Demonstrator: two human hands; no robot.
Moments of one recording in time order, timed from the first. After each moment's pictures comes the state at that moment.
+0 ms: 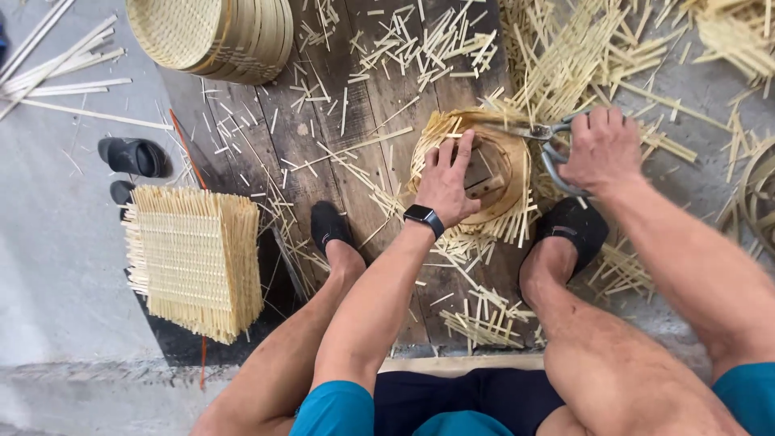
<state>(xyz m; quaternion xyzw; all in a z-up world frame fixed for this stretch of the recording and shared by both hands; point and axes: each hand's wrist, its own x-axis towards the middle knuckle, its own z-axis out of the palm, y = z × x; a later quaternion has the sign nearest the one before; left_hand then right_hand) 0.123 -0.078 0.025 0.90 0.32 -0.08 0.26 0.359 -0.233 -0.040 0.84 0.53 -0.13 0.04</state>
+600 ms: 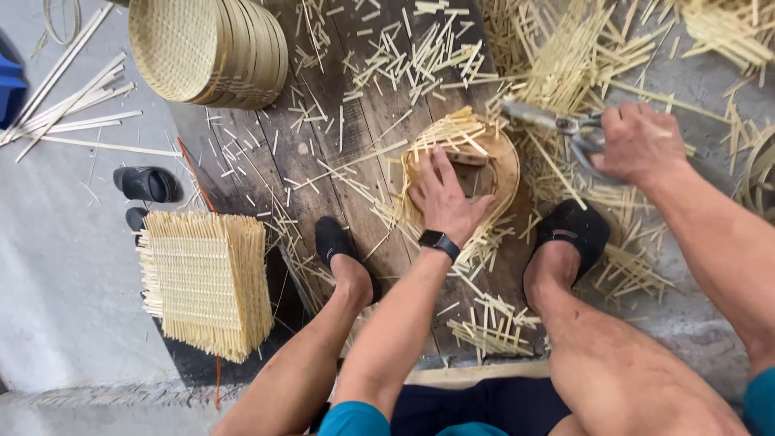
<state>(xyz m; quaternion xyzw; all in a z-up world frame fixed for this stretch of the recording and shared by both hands) 0.132 -0.112 0.023 0.90 0.39 0.01 0.22 0.398 -0.254 -0.041 0.82 0.51 -0.24 0.10</state>
